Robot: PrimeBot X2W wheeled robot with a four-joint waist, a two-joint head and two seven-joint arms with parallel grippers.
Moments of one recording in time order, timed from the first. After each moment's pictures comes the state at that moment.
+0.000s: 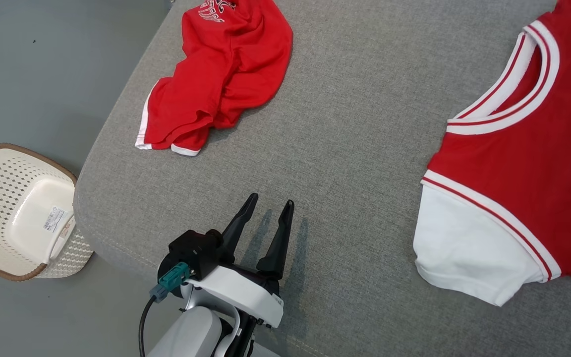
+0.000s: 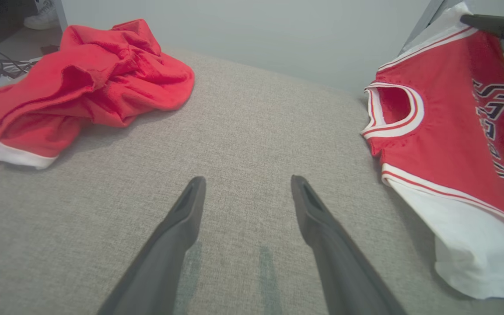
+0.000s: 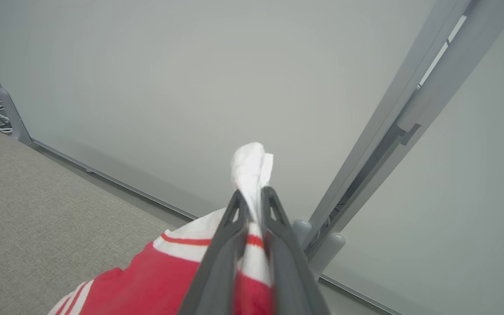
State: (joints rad) left arm -0.30 0.05 -0.55 0.30 -0.57 0.03 -0.26; right arm -1.30 -0.49 0.33 1.11 0.12 0.13 -0.06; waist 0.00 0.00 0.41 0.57
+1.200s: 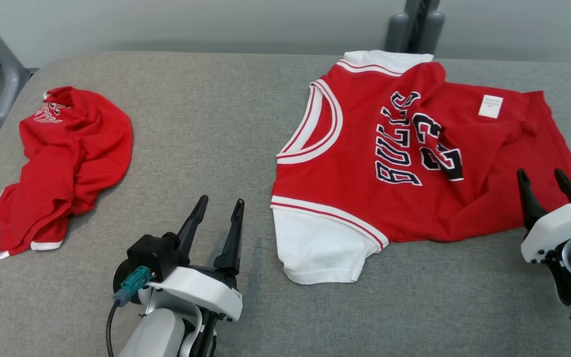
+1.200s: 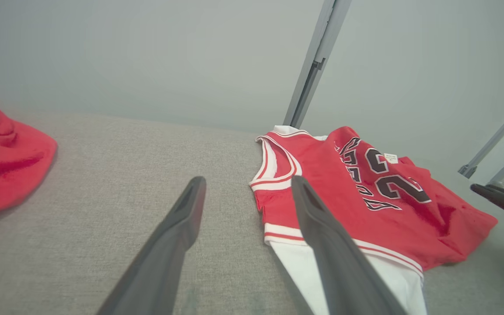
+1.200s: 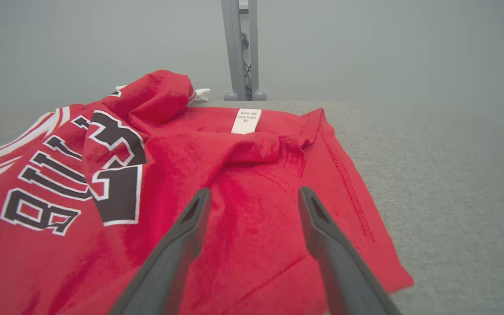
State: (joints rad) left arm -0.26 0.05 -0.35 0.36 -0.44 0.00 -0.26; right arm -0.62 -0.32 0.25 0.96 0.44 0.13 -0.26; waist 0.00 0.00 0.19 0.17
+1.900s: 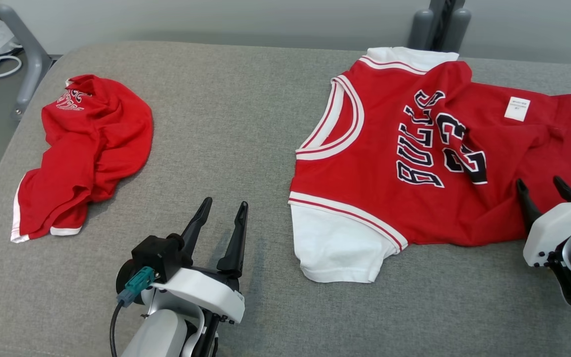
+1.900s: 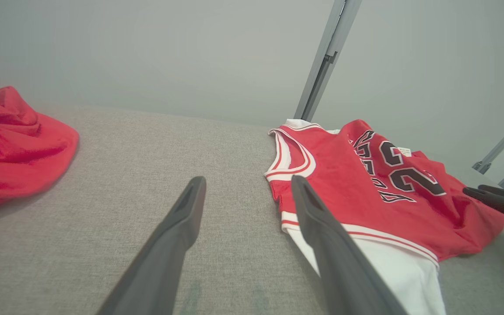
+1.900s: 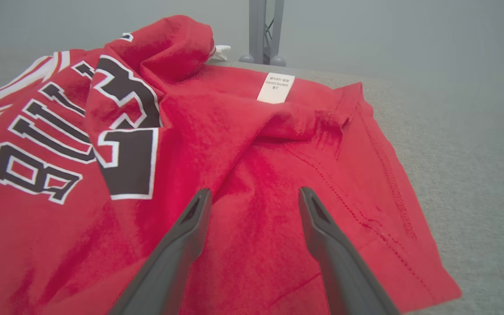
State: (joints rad) left arm -0.26 0.05 -0.36 0.37 -0.43 -0.02 -0.26; right arm -0.58 -0.31 0.16 0.90 0.29 0.13 -0.10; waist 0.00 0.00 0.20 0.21
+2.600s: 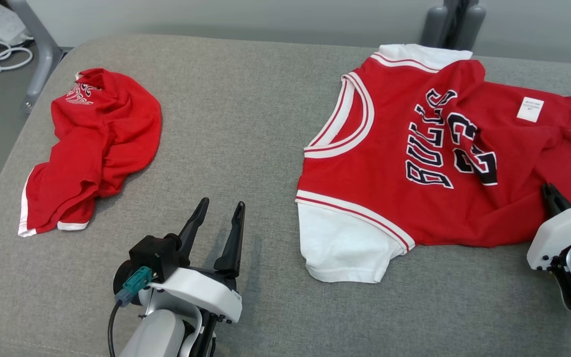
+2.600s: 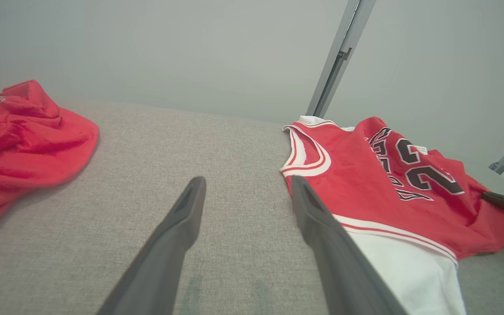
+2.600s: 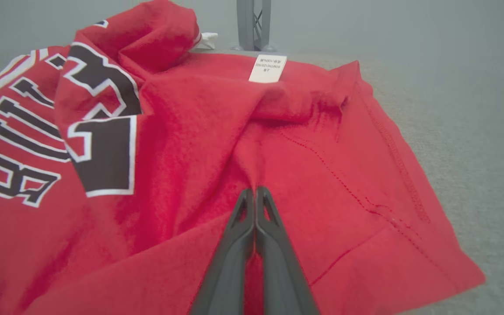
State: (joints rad) left arm -0.26 0.05 -0.36 0.38 -0.43 -0.02 -0.26; right arm -0.58 -0.28 0.05 0.95 0.25 0.13 -0.12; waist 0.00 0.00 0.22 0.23
